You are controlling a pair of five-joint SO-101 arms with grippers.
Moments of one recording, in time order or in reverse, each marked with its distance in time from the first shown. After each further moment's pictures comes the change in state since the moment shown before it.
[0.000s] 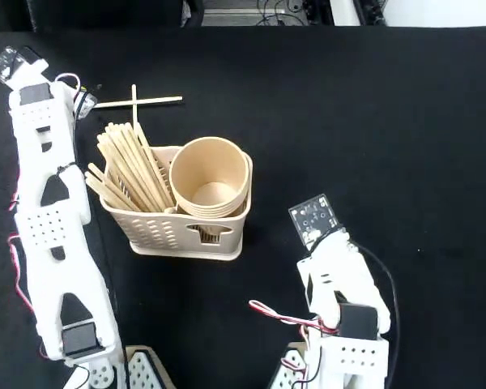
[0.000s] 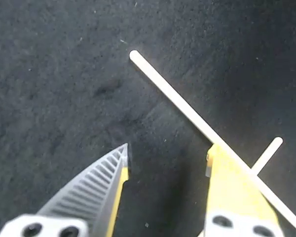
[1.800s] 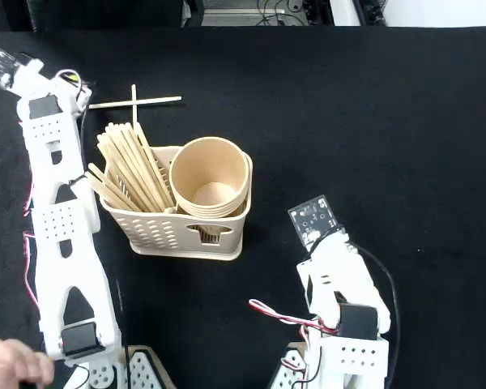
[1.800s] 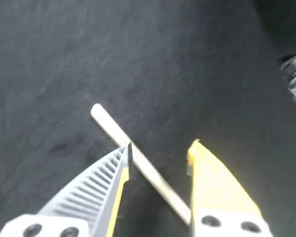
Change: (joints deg) left arm 0.0 17.2 -23.0 -11.3 7.6; right arm 0.0 0.0 0.0 1.7 0.0
